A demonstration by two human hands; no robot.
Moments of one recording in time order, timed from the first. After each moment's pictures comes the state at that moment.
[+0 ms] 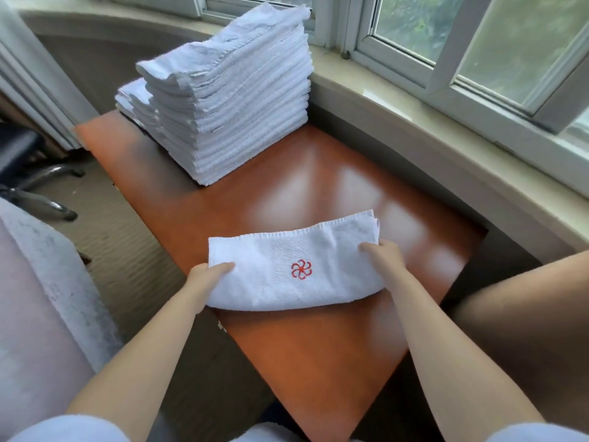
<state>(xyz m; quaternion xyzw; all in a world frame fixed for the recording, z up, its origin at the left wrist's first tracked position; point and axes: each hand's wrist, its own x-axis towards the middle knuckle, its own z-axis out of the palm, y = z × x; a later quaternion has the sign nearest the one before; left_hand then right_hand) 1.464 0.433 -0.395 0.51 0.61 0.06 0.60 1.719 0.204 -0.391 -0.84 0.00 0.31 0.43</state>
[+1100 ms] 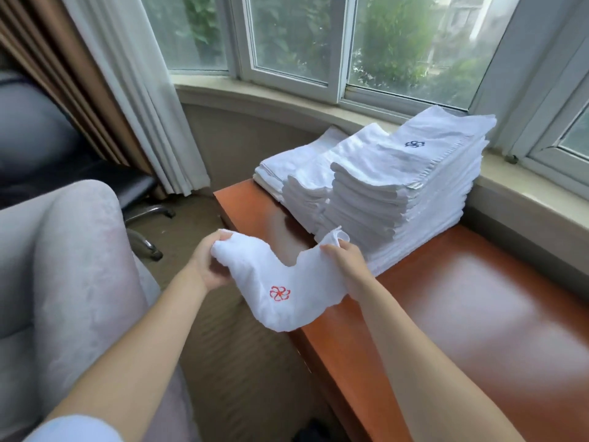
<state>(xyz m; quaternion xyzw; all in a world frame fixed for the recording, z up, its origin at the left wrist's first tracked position) 1.346 0.816 -0.280 0.36 0.39 0.22 0.82 1.548 0.670 -0.309 -0.72 -0.18 0.41 0.54</state>
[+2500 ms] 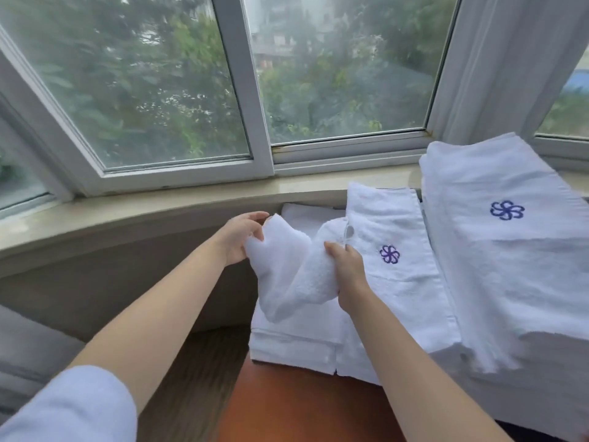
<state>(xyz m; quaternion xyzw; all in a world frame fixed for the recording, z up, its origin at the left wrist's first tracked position) 1.738 1.289 -0.231 0.68 0.22 -0.10 0.69 1.722 1.084 -0.284 -0.59 0.16 0.15 0.78</state>
